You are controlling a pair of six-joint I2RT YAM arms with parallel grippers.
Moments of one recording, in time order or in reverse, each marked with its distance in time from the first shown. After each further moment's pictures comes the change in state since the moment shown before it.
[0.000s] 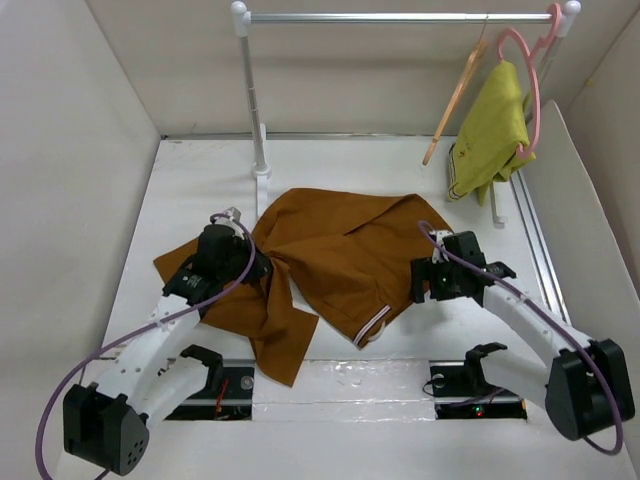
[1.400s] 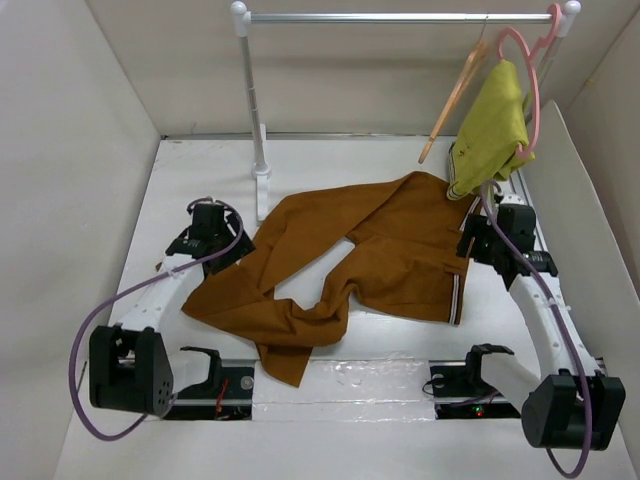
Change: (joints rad) left arm 0.208 0.285 0.098 -0.068 -0.188 0.064; right arm -0.359 -0.021 0.172 0.044 0.173 0.045
